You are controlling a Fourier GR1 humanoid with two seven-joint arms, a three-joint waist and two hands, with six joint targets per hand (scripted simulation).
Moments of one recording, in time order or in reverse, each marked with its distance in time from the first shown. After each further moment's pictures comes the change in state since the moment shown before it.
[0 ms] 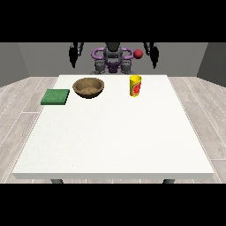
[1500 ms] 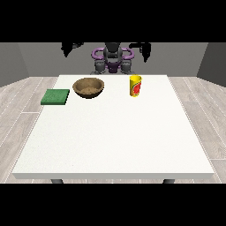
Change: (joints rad) left arm -0.109 -0.062 -0.081 -0.181 0.001 0.140 0.082; right arm -0.035 0.008 -0.099 -0.254 -0.151 -0.009 0.188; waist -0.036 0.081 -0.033
